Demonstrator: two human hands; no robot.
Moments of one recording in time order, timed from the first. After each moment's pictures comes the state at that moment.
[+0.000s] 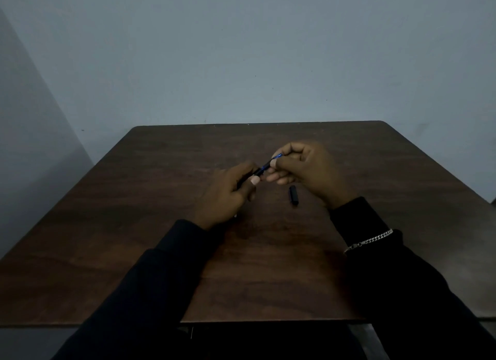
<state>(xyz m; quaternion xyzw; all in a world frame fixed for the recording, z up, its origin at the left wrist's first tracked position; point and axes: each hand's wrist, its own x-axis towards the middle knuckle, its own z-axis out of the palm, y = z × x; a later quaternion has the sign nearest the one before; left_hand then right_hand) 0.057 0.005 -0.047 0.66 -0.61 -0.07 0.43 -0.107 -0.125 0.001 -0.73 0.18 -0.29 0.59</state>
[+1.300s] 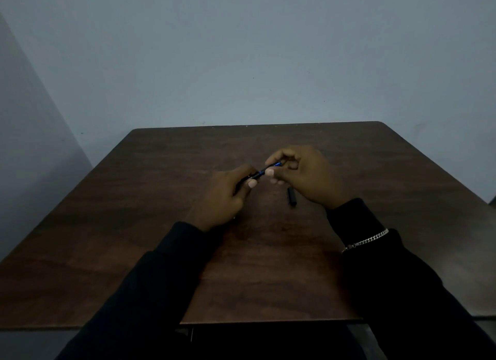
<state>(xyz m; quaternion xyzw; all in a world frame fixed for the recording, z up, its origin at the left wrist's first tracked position) 0.060 0.006 -0.048 0.66 -0.64 -0.01 0.40 -0.109 -0.132 -0.007 -0.85 0.18 -0.30 0.39</state>
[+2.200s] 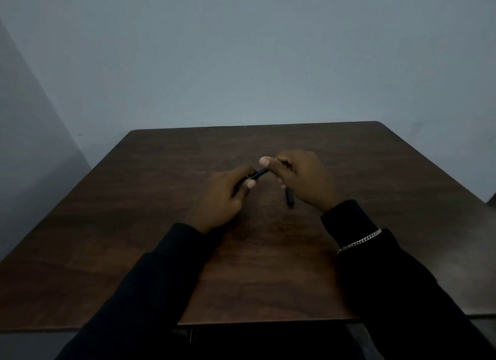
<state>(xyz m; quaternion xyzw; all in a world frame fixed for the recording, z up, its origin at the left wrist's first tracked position) 0.056 0.006 -0.049 0.66 -0.63 0.00 0.40 -0.106 -0.130 -0.010 -0.89 0.18 -0.33 0.25</state>
